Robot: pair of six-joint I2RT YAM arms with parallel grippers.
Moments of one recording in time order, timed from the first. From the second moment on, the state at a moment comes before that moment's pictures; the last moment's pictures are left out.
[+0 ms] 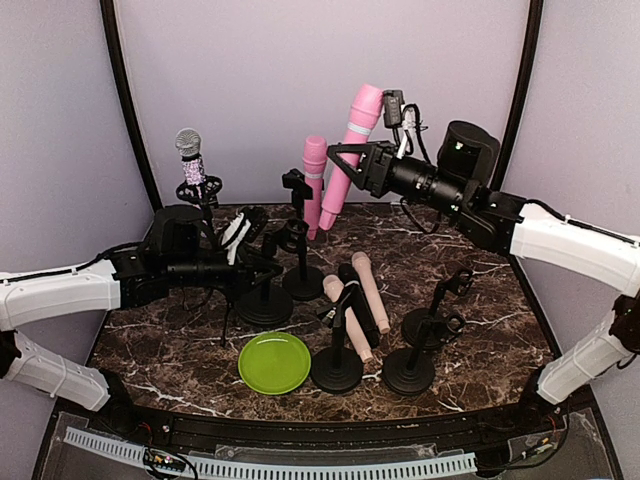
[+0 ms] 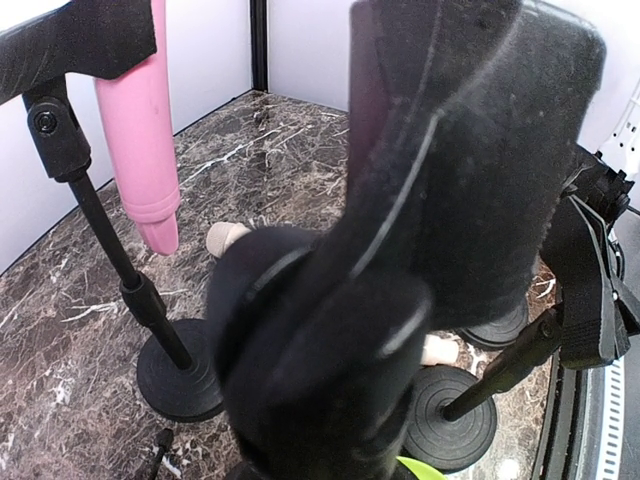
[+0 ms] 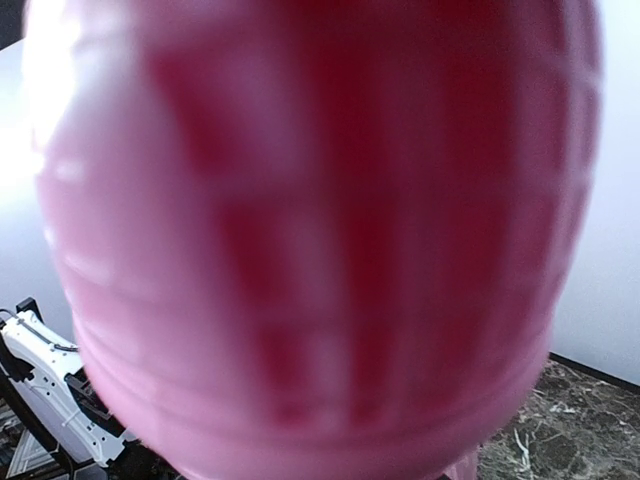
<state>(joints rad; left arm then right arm) -0.76 1.21 0.81 0.01 0.30 0.06 0.85 1.42 1.27 0.29 -0.24 0.34</state>
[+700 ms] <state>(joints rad) -0.76 0.89 0.60 0.00 -0.06 -0.14 0.60 1.51 1.33 -0.36 -0.02 0.26</state>
